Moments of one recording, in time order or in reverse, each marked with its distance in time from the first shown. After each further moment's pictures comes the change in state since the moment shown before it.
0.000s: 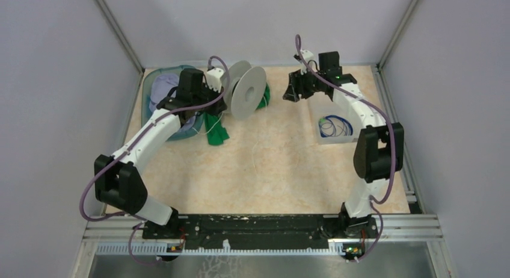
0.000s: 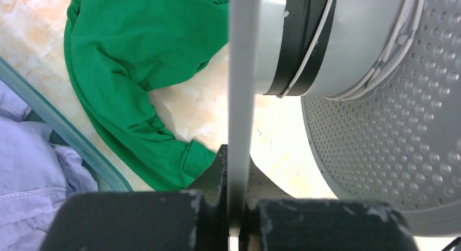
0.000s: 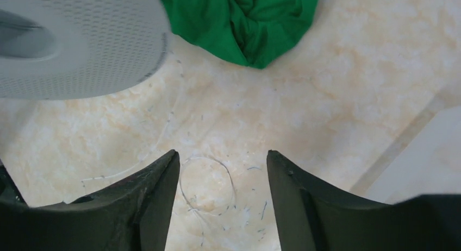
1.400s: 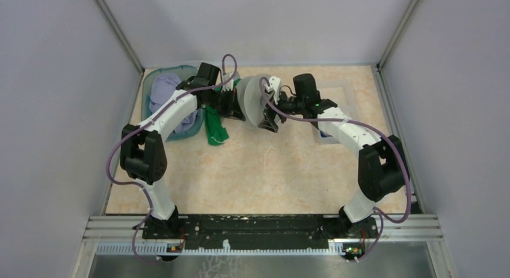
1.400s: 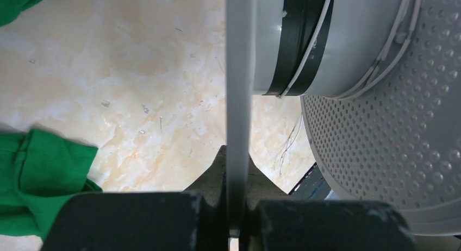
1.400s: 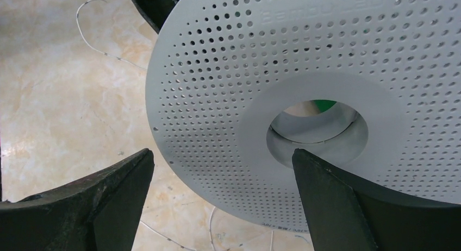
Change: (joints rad) left arm 0.000 0.329 0.262 -0.262 0.354 -0.306; right arm 0.246 -0.206 -0.339 0.315 -0.137 -0.270
